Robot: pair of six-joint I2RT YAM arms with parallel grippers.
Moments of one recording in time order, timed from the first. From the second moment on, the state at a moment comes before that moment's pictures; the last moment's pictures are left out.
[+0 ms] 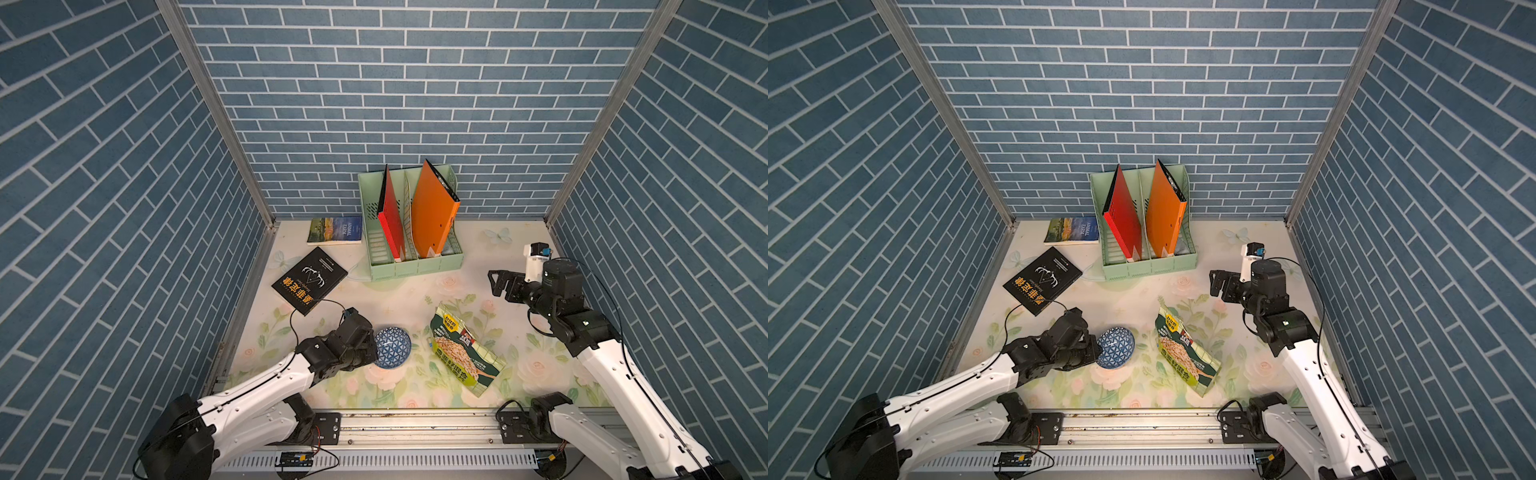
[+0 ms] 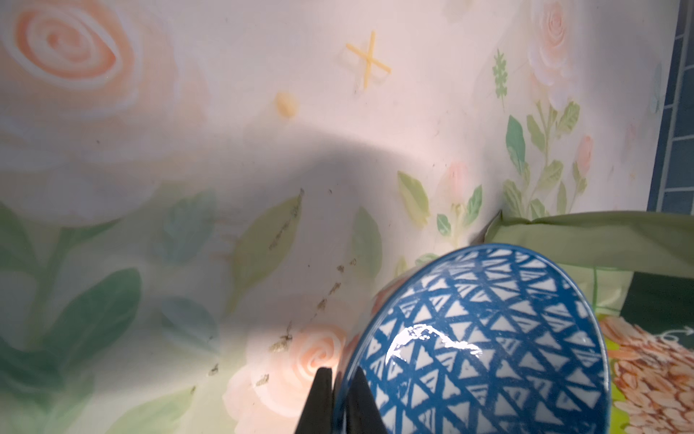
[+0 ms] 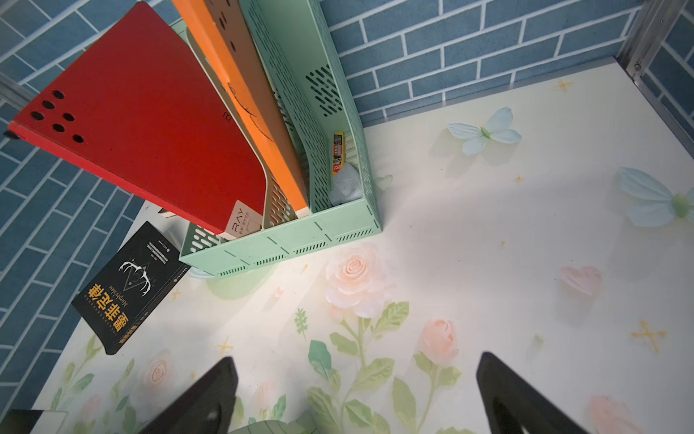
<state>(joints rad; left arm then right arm) -0.82 0.99 0.48 -0.46 0.04 -1.01 0.33 0.89 0.90 -0.53 -0.08 0.35</state>
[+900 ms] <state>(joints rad) -1.12 1.29 0.69 -0.46 -0.11 -1.08 0.86 0.88 0.91 -0.76 -0.09 0.31</state>
